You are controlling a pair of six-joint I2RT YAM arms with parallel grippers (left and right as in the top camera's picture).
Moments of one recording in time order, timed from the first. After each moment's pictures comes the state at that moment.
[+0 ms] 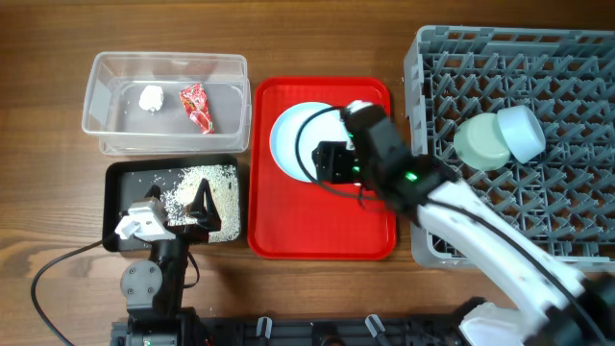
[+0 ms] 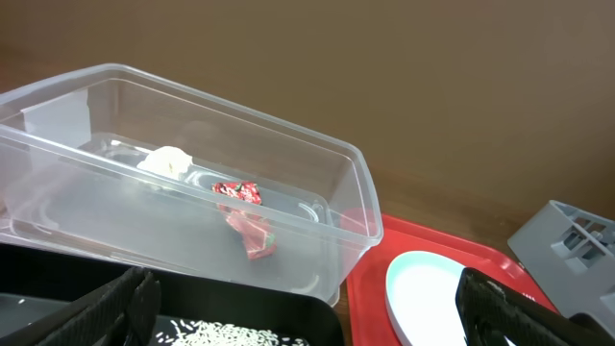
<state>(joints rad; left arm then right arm) 0.03 0.01 0.01 -0.07 0.06 -0.35 0.62 1.47 1.01 -0.46 -0.10 0.63</state>
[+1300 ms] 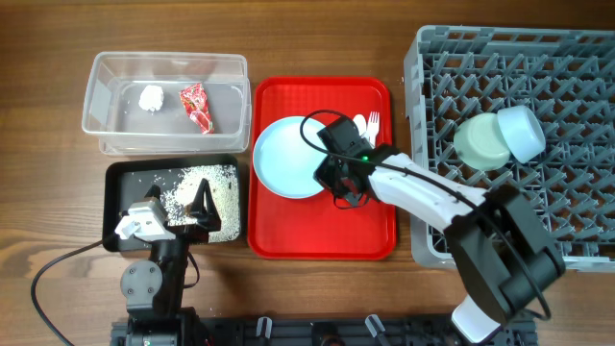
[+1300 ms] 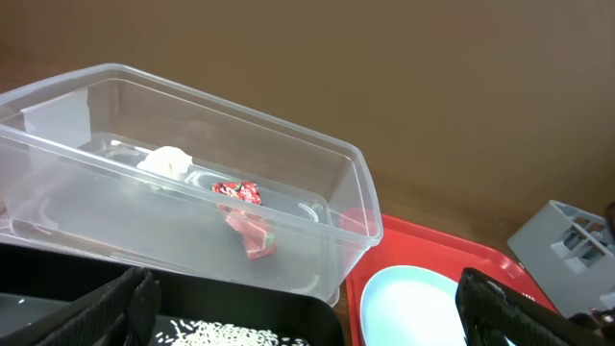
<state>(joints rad) 0.03 0.01 0.01 -0.07 0.06 -0.35 0.62 1.81 1.02 -0.44 -0.09 1.25</state>
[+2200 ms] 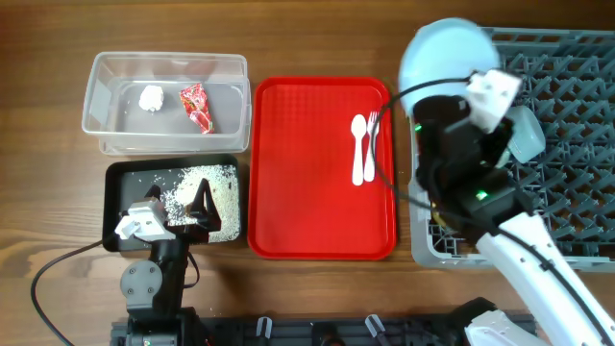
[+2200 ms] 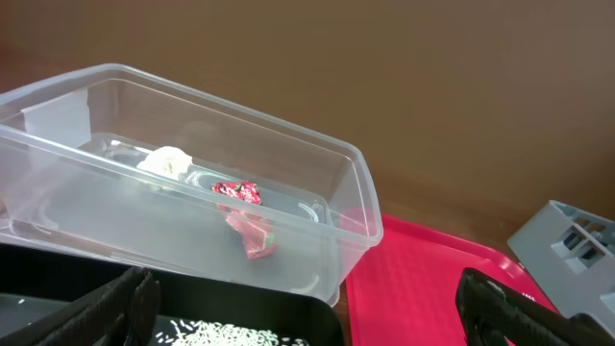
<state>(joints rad) 0.03 0.01 0.01 -0.07 0.06 -0.35 0.42 1.18 1.02 -0.41 1.07 0.30</state>
